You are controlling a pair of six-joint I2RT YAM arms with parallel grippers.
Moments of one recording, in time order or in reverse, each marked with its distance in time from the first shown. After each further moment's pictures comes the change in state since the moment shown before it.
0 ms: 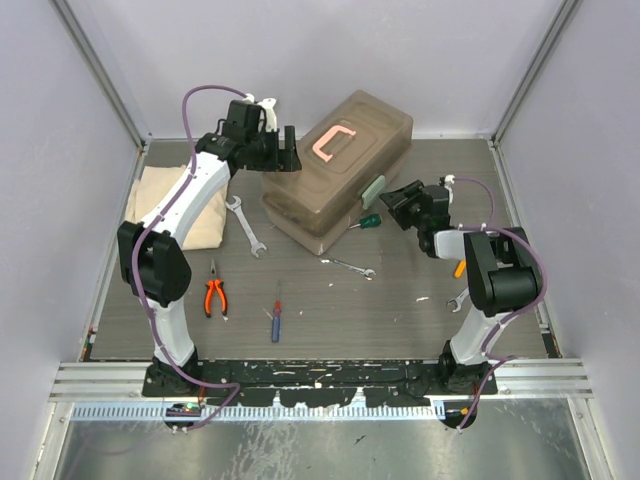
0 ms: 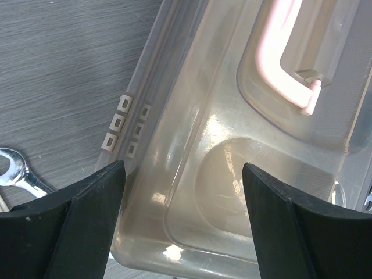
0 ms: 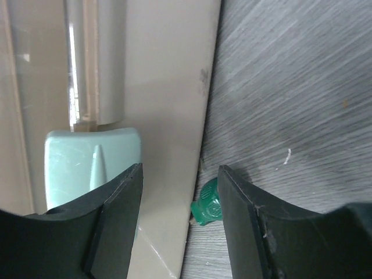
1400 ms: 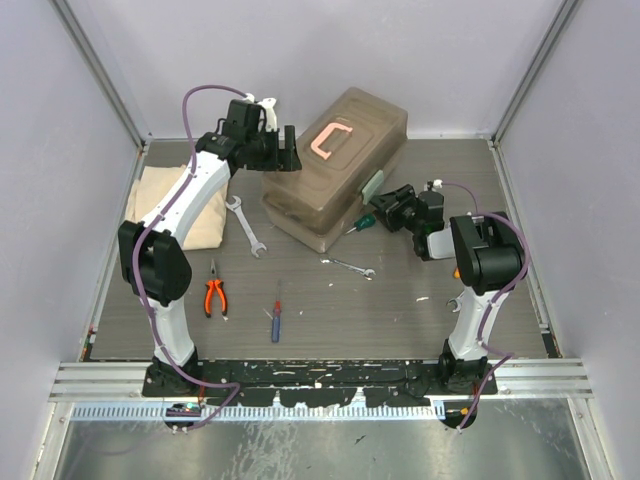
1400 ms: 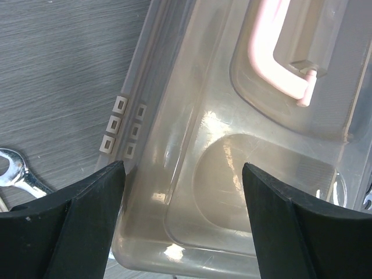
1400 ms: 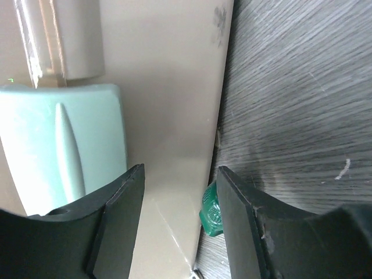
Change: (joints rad) left arm 0.001 0.006 0.010 -0.007 0.008 0.001; right arm 0.000 0.187 0.014 0.240 -0.221 0.104
